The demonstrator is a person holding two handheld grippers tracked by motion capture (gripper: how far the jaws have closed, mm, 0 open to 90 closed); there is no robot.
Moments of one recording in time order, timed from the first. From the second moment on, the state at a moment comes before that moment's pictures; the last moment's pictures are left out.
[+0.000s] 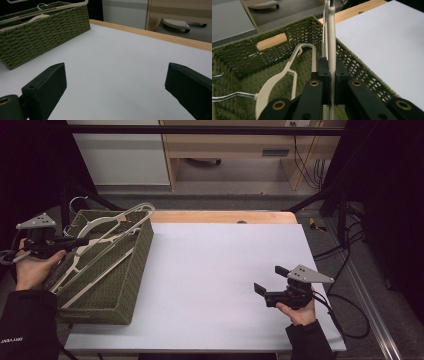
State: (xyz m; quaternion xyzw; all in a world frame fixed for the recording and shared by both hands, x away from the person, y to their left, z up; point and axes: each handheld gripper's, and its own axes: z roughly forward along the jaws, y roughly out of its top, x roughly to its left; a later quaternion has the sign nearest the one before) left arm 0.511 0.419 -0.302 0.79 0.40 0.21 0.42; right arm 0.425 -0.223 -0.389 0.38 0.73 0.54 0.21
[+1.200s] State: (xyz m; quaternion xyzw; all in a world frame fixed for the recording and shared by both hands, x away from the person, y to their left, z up) left arm 0.520 0.432 -0.367 0.75 0.54 0.18 0.34; right arm 0.424 -0.225 -0.388 0.38 0.72 0.53 0.21
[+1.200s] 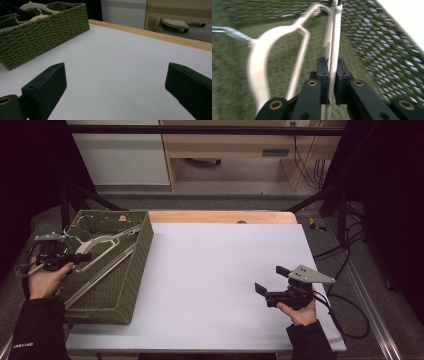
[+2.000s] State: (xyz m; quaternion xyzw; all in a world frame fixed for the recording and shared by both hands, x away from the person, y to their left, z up) left arm 0.459 0.413 -0.350 0.70 0.54 0.25 0.39; right arm 0.421 -0.230 -0.385 0.38 0.72 0.54 0.22
